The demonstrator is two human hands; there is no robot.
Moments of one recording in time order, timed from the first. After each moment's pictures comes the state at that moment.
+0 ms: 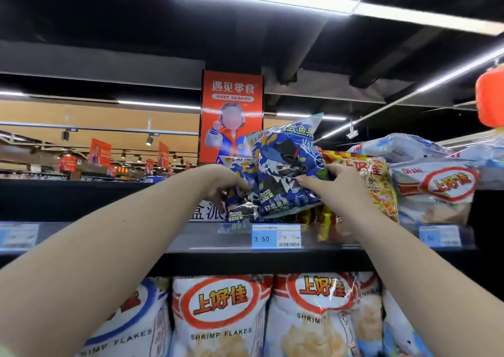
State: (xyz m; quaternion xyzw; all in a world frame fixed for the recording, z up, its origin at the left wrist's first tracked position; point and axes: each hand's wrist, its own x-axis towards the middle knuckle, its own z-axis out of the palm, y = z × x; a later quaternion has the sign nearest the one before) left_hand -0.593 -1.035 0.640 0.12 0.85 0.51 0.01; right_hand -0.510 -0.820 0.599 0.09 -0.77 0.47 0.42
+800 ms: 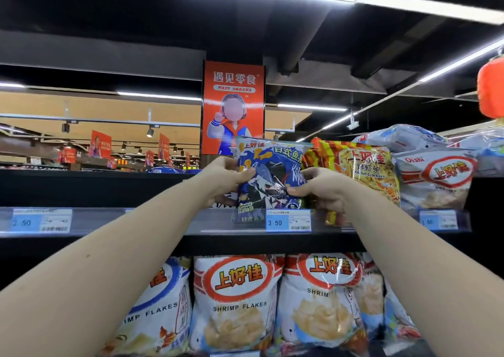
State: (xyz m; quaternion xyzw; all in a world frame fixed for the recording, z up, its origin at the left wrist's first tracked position) left_hand -0.564 -1.065 0.607 0.19 0.77 0.61 -0.09; right_hand -0.516 -0.851 0.608 0.03 -0.82 0.55 0.13
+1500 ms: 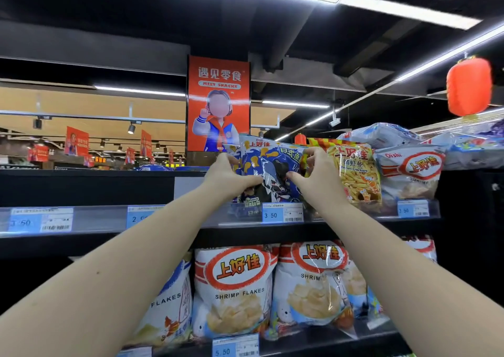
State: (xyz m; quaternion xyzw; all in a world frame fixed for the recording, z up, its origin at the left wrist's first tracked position) left_hand -0.547 -1.054 0.595 0.20 0.82 0.49 -0.23; right_hand -0.504 -0.865 0.580 0.05 -0.80 0.30 0.52
